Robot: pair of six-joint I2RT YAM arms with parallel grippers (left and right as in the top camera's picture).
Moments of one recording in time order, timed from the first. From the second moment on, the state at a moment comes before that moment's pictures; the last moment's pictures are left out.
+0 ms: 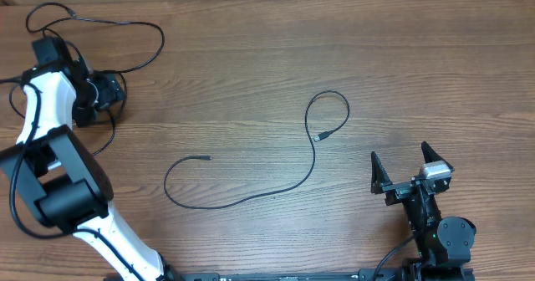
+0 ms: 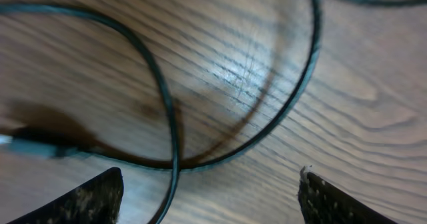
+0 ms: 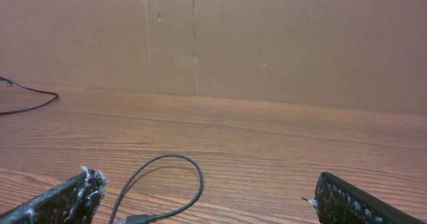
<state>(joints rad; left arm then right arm) 0.42 2.11 1.62 -0.81 0.12 -0.15 0.01 0.01 0.02 -0.02 -0.18 -0.01</state>
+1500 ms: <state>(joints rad) 0.32 2.18 1.65 -0.67 0.01 0.03 0.01 0.01 0.02 -0.02 -0.18 0.00</state>
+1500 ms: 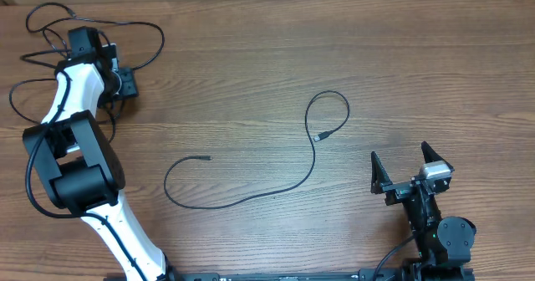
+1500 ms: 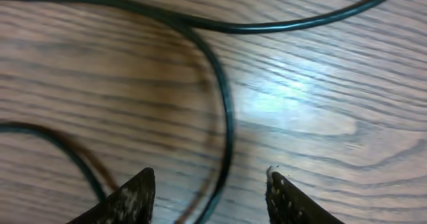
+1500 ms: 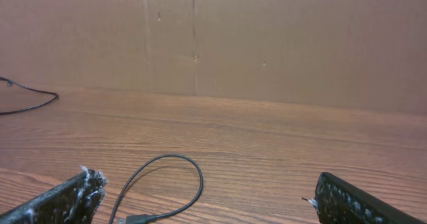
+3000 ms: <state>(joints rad) 0.33 2.18 1.58 -0.64 0.03 0.02 0.01 0.01 0.02 -0.02 -0.18 0.00</state>
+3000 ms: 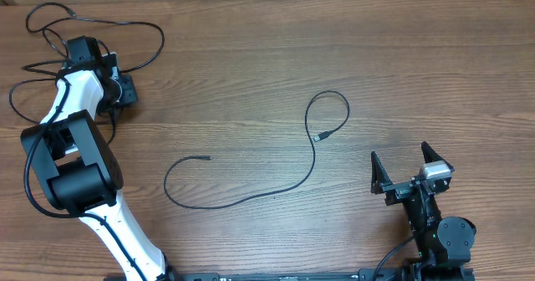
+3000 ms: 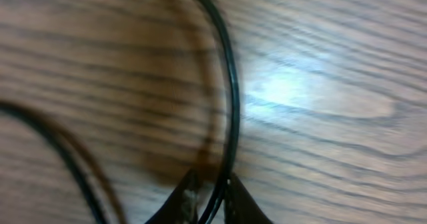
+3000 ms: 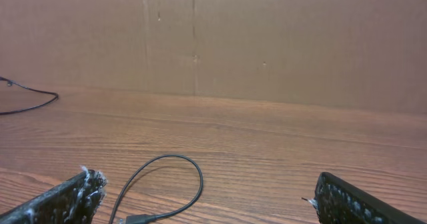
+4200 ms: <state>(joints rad) 0.33 2.18 1.58 -0.69 -0.13 -0.19 0.01 0.01 0.02 -0.02 -0.18 0.00</state>
